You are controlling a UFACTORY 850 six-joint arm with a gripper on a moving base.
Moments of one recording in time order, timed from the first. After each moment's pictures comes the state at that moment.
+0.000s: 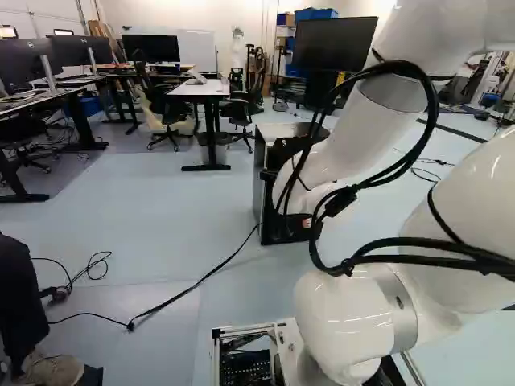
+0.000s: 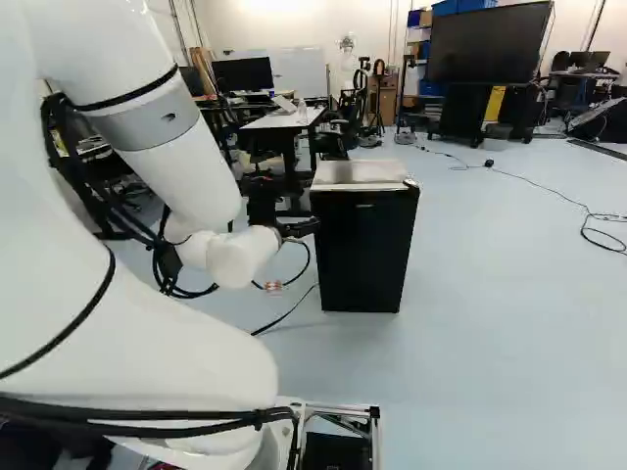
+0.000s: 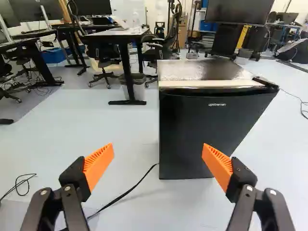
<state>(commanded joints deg) 0.0 10.3 -10.0 0.0 50.0 0.0</state>
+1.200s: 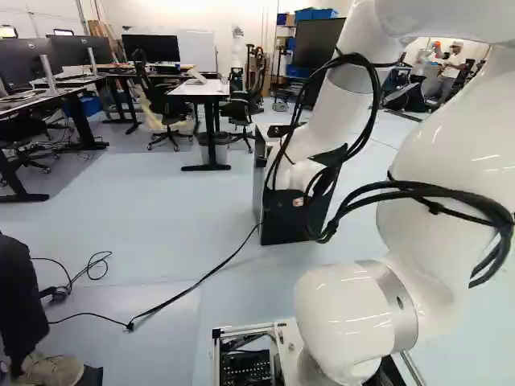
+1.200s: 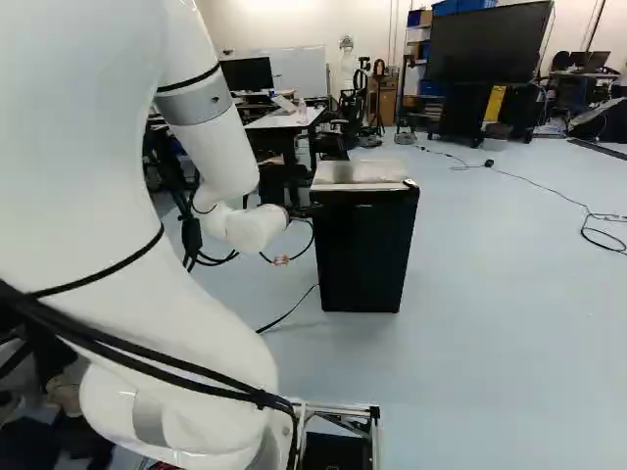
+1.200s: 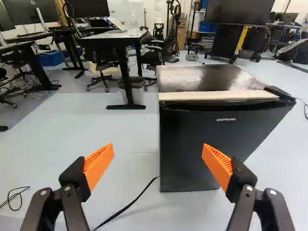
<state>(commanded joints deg) 0.9 -2.6 -22.5 1.6 51.2 0.0</state>
